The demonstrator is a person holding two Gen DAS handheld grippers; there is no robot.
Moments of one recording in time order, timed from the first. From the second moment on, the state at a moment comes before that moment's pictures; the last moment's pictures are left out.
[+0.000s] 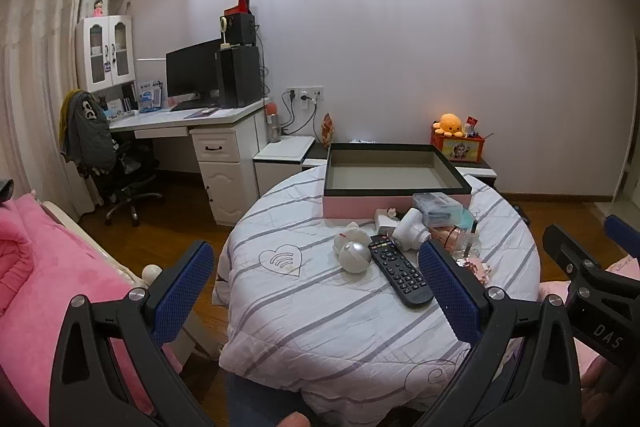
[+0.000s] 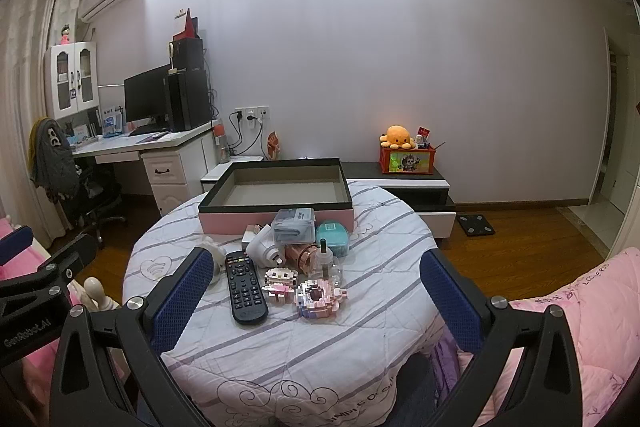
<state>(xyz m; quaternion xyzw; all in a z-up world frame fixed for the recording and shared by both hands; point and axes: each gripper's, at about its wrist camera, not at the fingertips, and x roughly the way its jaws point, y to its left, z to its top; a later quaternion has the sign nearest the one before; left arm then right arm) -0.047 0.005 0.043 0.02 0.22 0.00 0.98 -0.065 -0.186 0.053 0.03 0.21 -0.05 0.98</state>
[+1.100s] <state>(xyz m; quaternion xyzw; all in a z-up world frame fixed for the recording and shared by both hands) 0.086 0.000 -0.056 0.02 0.37 0.01 0.93 0.057 -0.209 -0.045 0.01 0.35 -0.03 0.93</state>
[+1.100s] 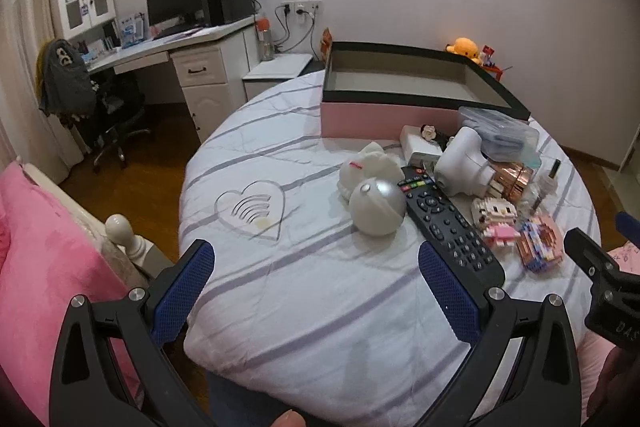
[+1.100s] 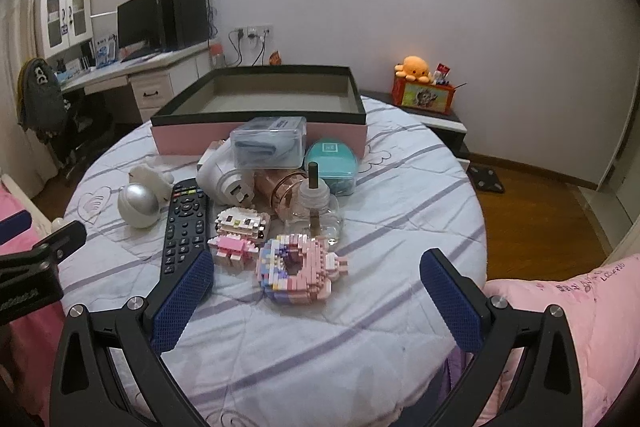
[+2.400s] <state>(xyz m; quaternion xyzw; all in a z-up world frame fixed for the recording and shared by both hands) 0.184 -0.019 -0.103 0.02 0.44 -0.08 0.89 0.106 -0.211 -0.089 0.04 0.46 0.06 0.88</state>
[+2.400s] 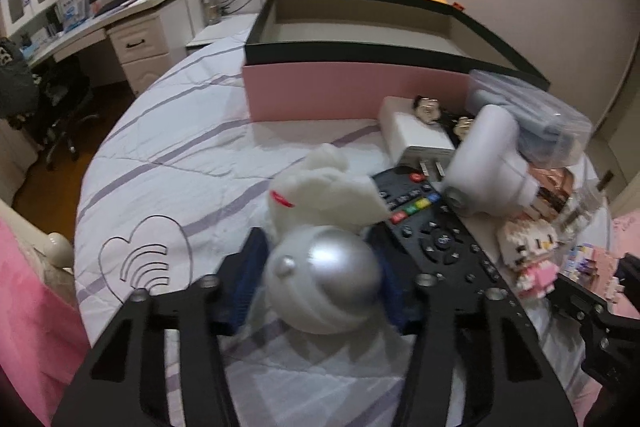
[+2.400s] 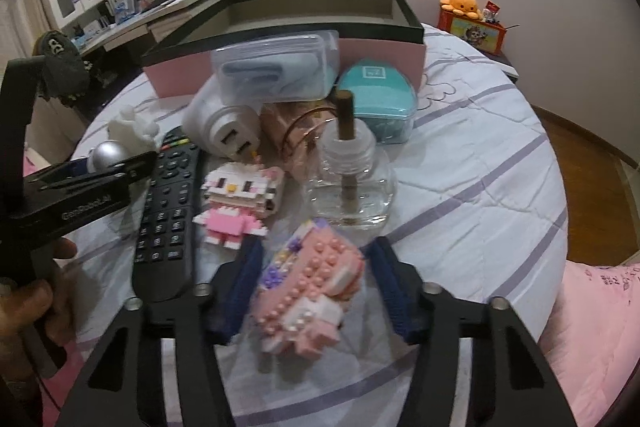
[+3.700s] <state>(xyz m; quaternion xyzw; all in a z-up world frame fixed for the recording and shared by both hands) 0.179 -0.006 -0.027 -0.01 0.38 -0.11 0.92 0.108 -0.215 -0.008 0.06 0.39 0.13 0.91</state>
